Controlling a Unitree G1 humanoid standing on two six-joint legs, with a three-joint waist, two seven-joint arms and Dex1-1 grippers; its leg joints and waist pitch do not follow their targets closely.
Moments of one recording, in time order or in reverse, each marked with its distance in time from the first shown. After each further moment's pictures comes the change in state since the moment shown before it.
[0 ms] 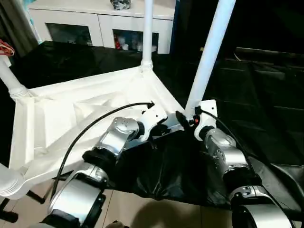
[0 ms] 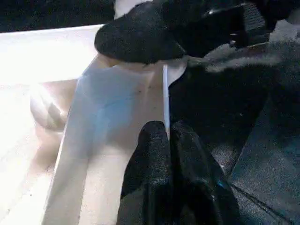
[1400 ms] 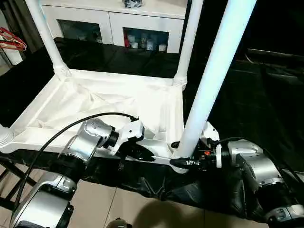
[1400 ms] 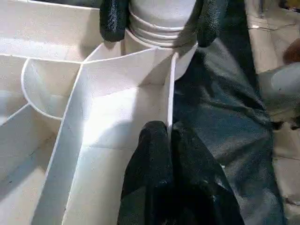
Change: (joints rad) left arm 0.108 0.213 -0.043 -0.168 -0.109 -0.056 -0.528; right arm 0.197 -0.258 0.212 -0.333 0.102 0.119 0.806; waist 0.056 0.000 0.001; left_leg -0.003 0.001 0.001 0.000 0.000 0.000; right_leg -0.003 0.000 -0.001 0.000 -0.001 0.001
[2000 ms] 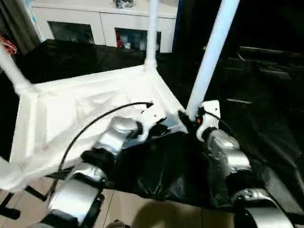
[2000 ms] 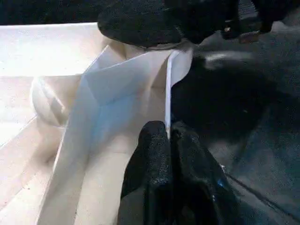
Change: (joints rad) left arm -0.121 -0.244 0.061 0.177 0.102 0.085 0.577; right arm -0.179 0.275 -0.226 0.315 -0.078 -0.152 -0.933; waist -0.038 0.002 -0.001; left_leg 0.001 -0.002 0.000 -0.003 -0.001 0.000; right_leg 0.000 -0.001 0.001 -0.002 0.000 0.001
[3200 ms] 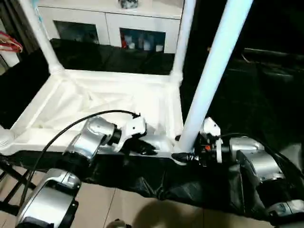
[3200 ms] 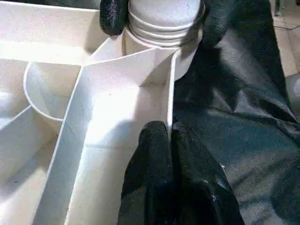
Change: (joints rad) left arm 0.087 0.224 -0.057 -0.116 -0.081 -0.117 -0.556; right arm 0.139 -0.322 0.261 -0.296 0.055 0.151 0.945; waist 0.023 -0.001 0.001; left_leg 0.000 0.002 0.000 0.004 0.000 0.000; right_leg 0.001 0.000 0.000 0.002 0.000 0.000
